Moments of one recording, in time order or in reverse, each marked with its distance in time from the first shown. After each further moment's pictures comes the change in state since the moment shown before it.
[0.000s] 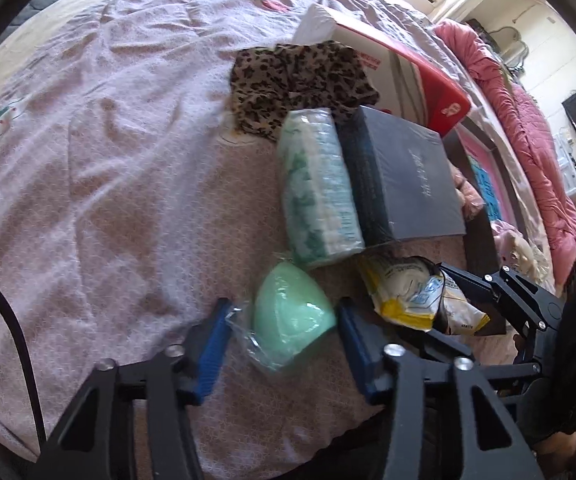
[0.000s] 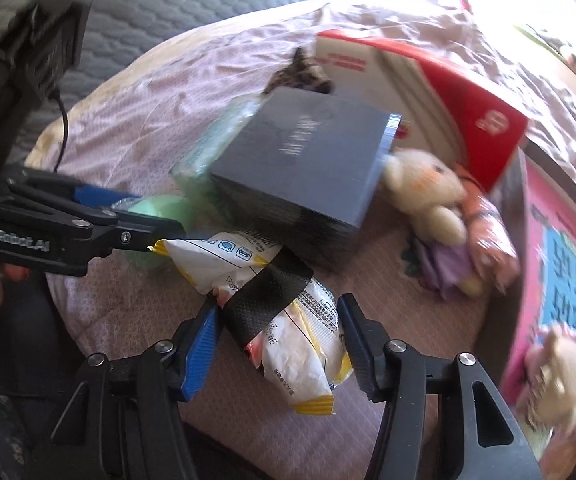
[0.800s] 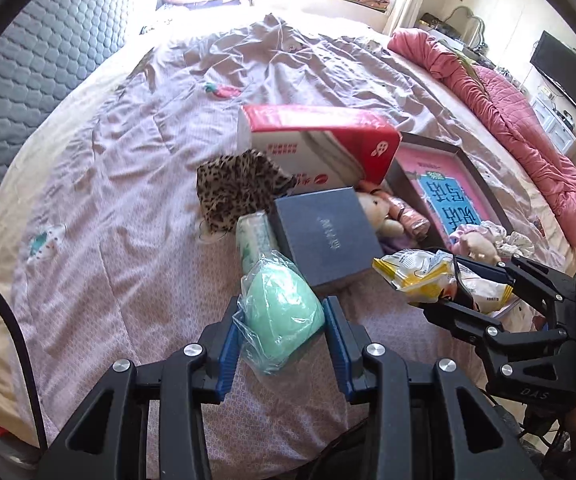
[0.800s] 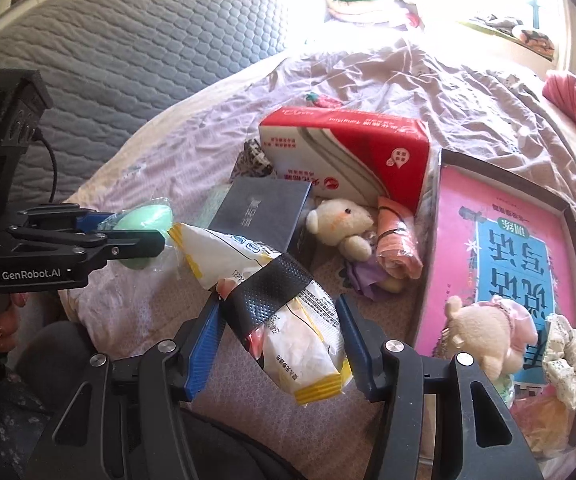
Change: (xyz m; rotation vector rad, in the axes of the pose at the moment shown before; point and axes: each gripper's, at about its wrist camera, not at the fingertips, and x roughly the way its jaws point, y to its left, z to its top) left arm -0.068 -0.064 -0.001 0.220 -0.197 0.129; right arm -0.078 -0.023 -0.007 0.139 -0.190 0.007
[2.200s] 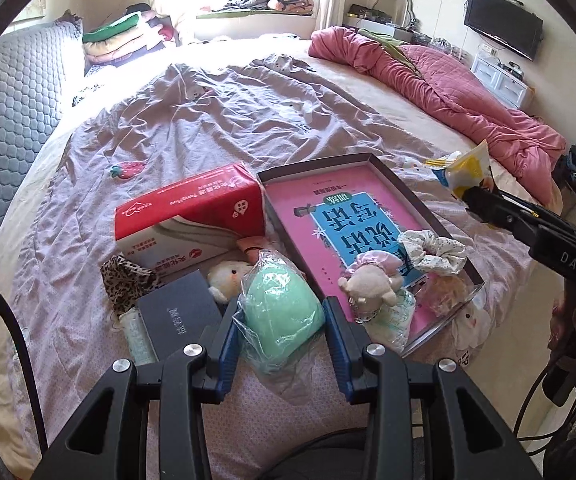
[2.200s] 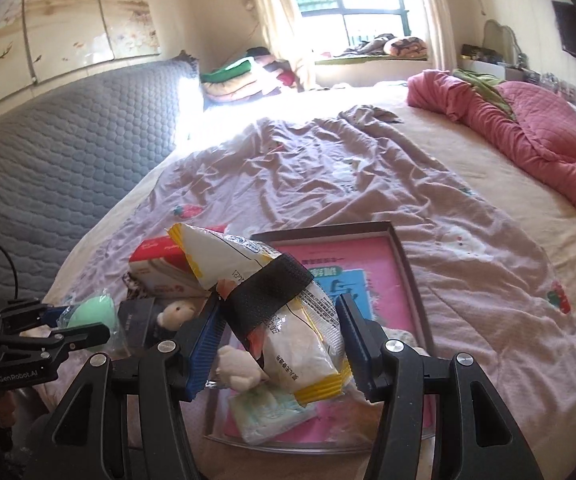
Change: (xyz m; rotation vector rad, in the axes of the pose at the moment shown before) left arm -0.019 -0.133 0.041 0.241 -0.064 -0.052; right arm -0.150 -0.134 -0.015 0.327 -0.284 -0.278
